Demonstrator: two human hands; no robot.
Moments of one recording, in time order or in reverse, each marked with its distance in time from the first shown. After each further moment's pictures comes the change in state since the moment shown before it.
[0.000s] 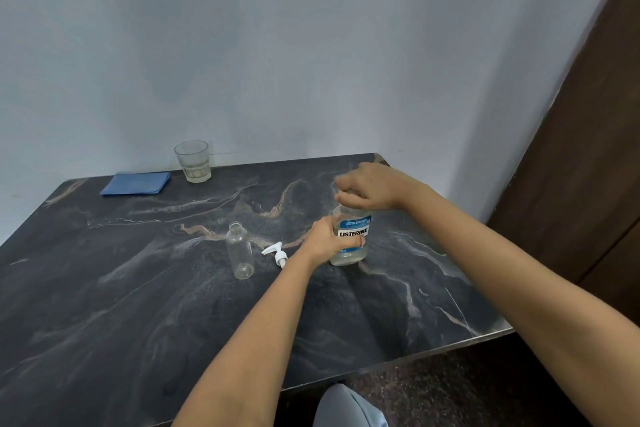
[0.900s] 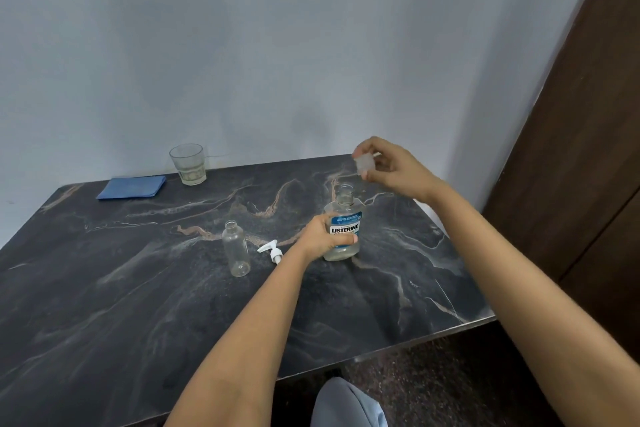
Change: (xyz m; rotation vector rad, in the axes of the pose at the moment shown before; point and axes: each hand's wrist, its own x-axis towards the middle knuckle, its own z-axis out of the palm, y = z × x) left_hand -0.002 0.001 0.002 -0.119 -0.057 -0.018; right_hand -0.050 0.004 -0.029 0.910 0.253 0.328
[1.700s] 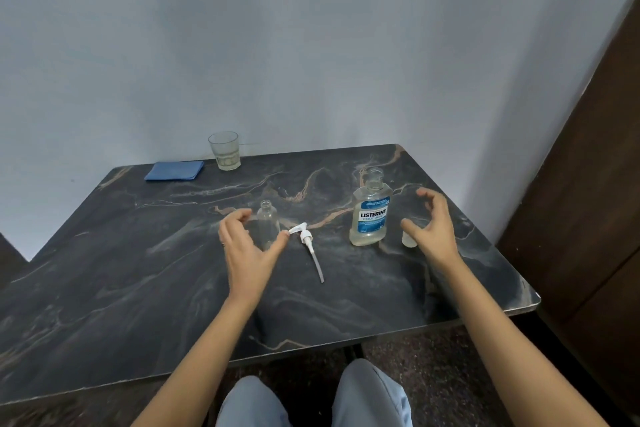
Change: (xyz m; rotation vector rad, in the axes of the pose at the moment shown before) left_hand -0.151 -0.028 -0.074 0.407 0.962 0.354; right_hand -0.078 0.083 0.084 0.035 0.532 0.223
